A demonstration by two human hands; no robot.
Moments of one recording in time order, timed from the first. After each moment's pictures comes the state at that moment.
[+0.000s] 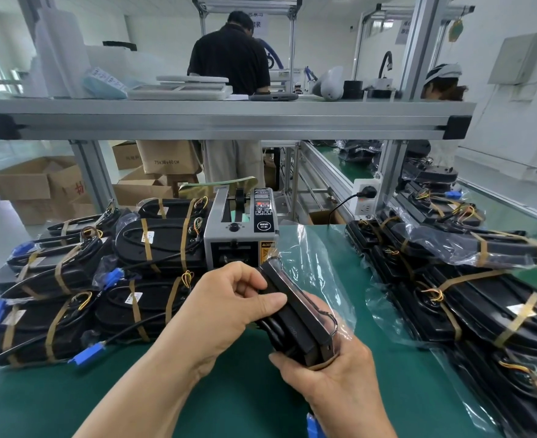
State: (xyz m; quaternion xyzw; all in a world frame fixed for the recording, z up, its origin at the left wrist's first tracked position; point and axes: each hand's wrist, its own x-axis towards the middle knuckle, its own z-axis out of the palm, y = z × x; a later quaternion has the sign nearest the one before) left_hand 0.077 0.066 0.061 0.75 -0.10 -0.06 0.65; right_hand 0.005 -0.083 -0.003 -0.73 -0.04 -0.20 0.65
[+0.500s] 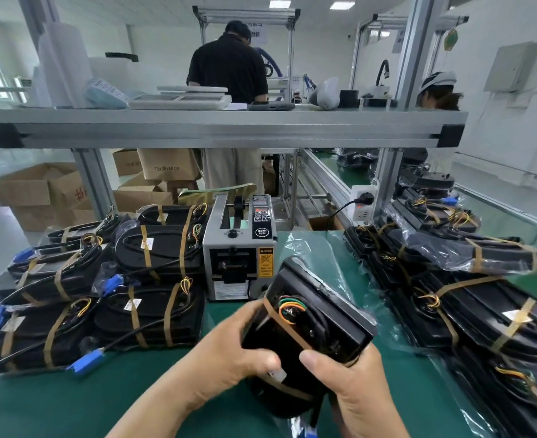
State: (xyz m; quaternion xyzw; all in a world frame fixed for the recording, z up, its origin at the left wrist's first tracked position) left_hand 0.076 0.074 0.016 0.74 -0.25 -0.19 0.60; right_hand 0.010 -0.104 -0.012 -0.58 -0.06 -0.14 0.80
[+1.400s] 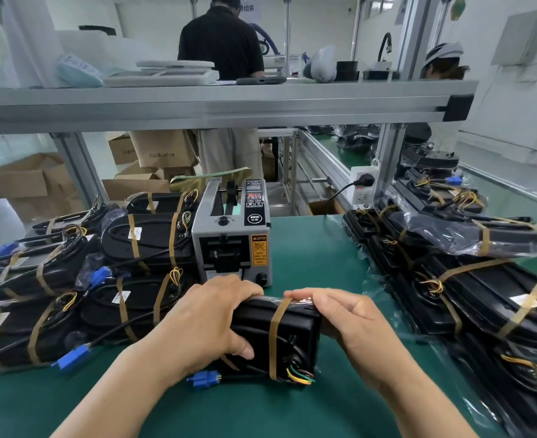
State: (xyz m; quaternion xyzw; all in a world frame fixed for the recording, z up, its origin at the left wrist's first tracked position) left_hand 0.100 0.077 0.041 0.94 -0.27 -0.03 0.21; right_hand 0.048 -0.147 -0.003 -0.72 -0.05 -0.03 0.69
